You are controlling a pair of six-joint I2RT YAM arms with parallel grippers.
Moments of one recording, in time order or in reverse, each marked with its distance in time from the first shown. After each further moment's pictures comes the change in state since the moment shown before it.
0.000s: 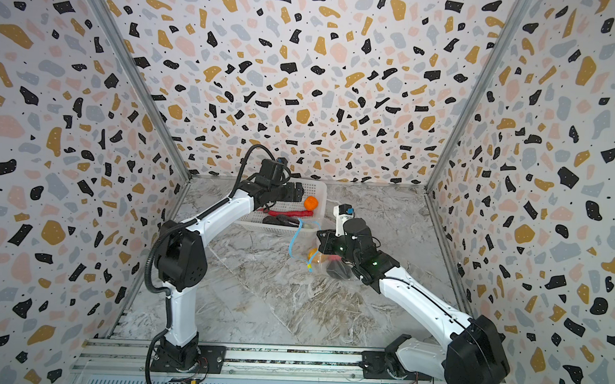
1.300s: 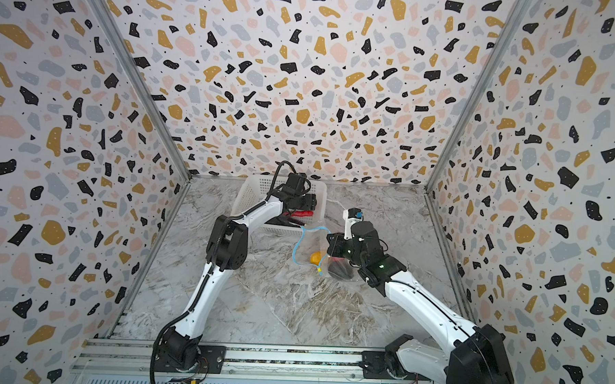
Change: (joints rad) left arm -0.029 0.490 0.375 0.030 -0.003 -0.015; right arm -0.053 -0.035 -0.037 -0.049 0.003 -0.011
